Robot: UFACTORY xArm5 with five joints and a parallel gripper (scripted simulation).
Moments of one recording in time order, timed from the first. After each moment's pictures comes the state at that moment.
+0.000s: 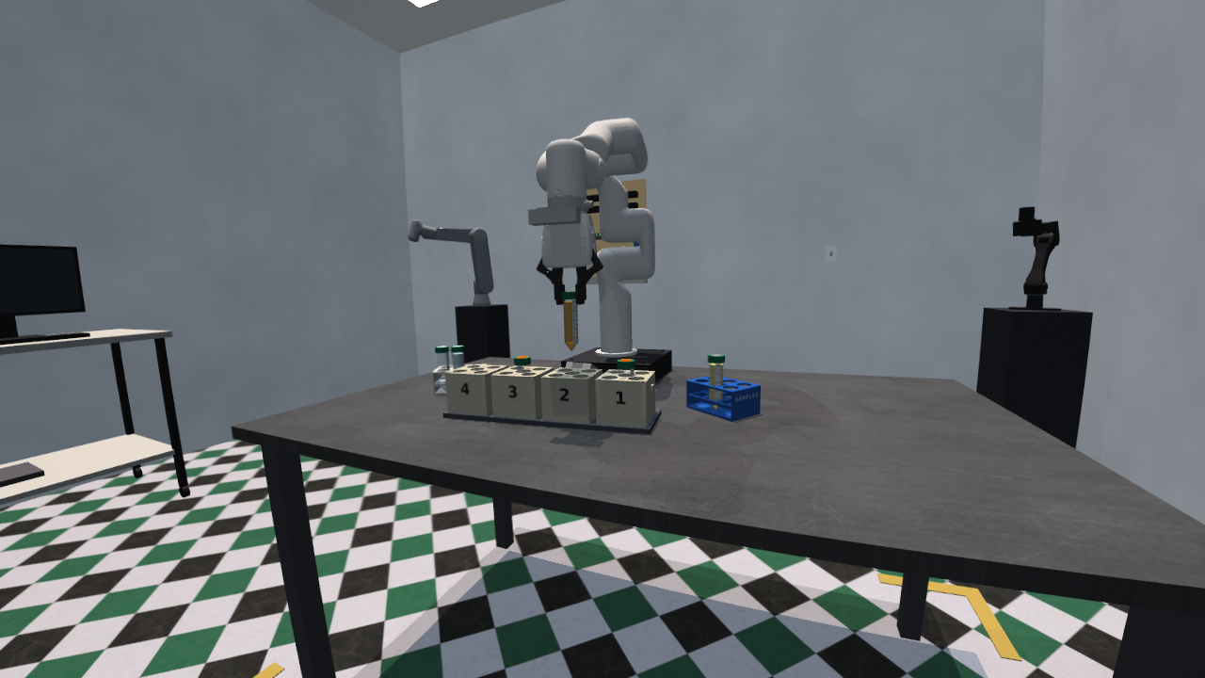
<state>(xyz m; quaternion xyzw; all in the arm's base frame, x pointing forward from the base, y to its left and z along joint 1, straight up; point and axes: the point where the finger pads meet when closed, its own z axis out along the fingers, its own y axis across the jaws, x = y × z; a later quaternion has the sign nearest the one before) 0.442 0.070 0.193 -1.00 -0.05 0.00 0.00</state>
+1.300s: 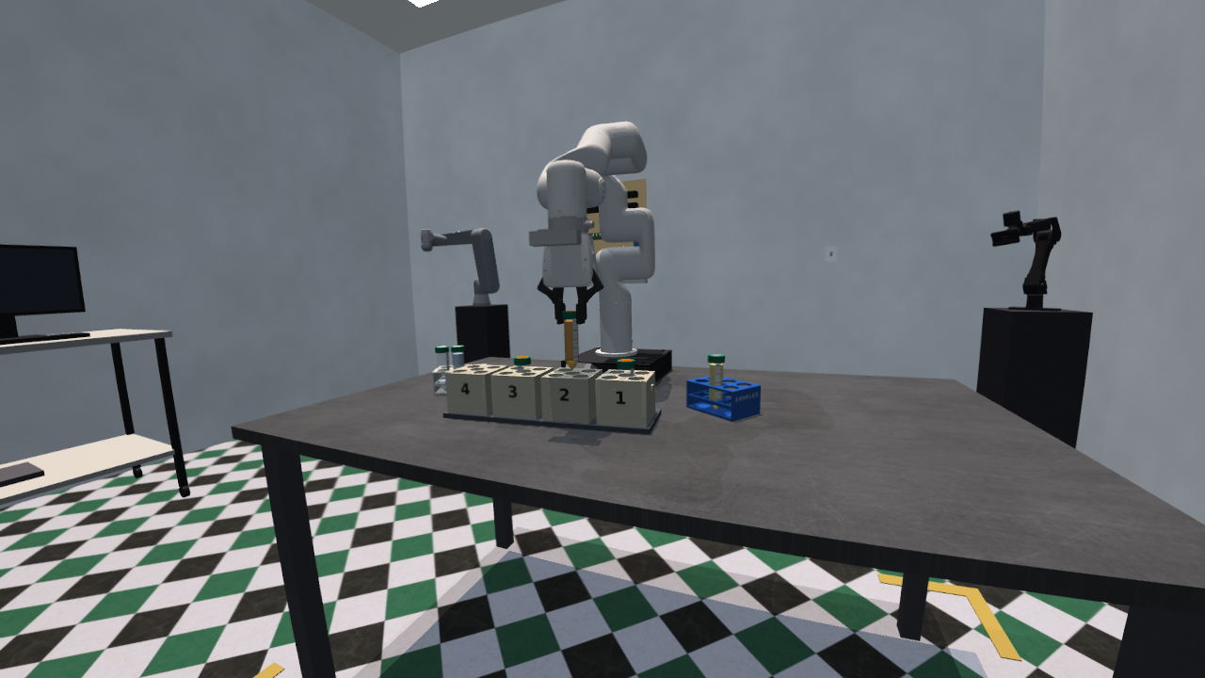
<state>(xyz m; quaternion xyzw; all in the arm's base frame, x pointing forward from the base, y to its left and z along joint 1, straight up) 0.442 0.070 0.155 -1.00 -0.05 0.00 0.00</state>
